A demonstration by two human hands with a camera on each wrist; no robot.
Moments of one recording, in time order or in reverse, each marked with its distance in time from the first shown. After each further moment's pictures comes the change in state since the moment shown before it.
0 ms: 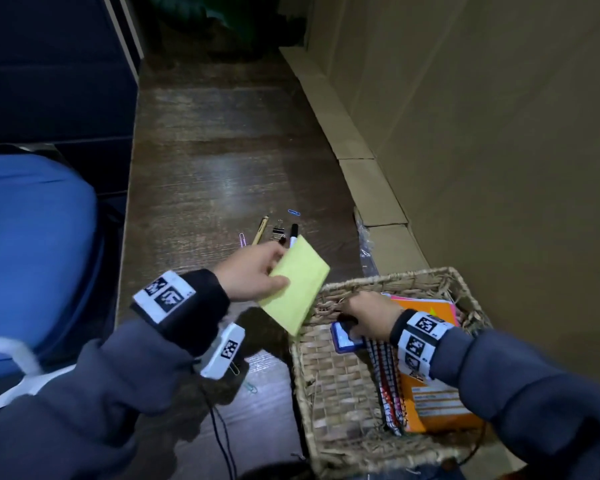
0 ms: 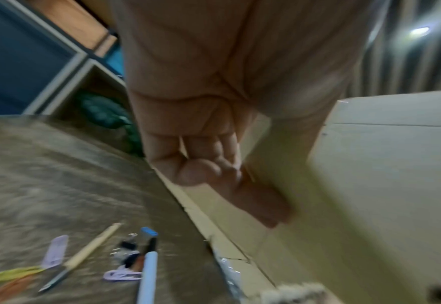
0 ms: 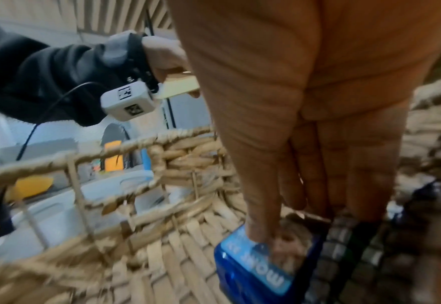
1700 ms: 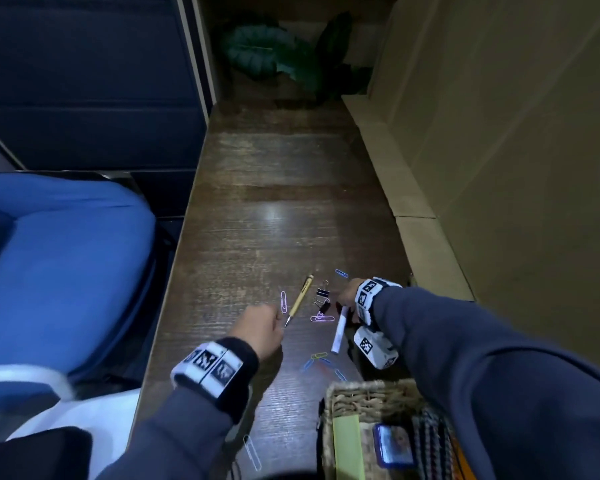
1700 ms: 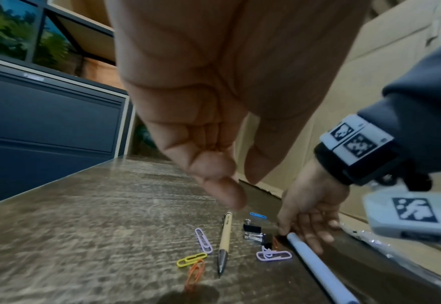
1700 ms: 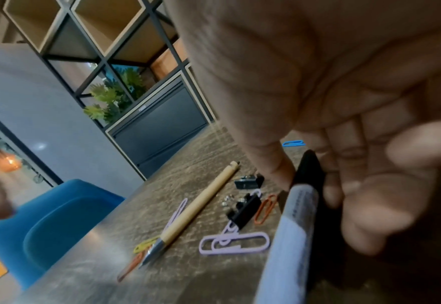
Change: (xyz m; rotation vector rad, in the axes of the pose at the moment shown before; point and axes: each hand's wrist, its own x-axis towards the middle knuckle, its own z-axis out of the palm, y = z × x) left_hand 0.071 -0.086 0.000 0.223 0.249 -0.342; right_hand 0.246 0.020 -0.080 0.045 -0.131 0.160
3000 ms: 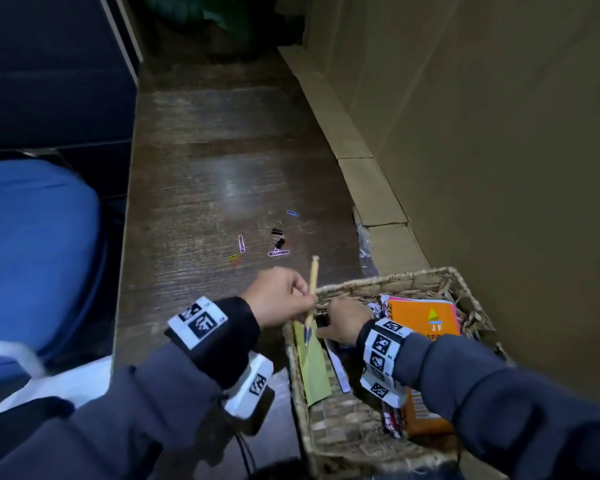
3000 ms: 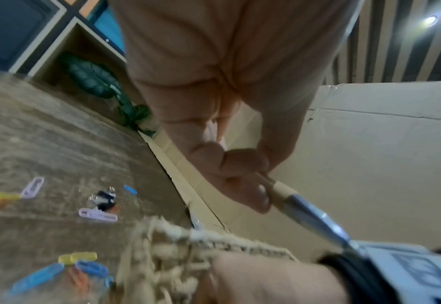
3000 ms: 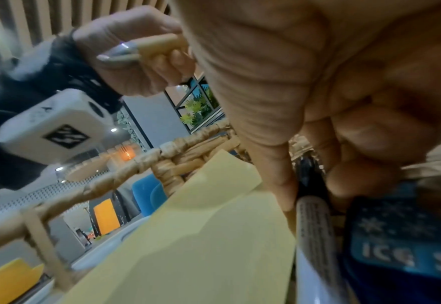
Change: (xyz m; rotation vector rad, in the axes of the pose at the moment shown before) left_hand -0.106 0.082 0.003 -0.437 -0.271 0.222; right_hand -0.213 -0.011 0.124 0.287 0.132 0.010
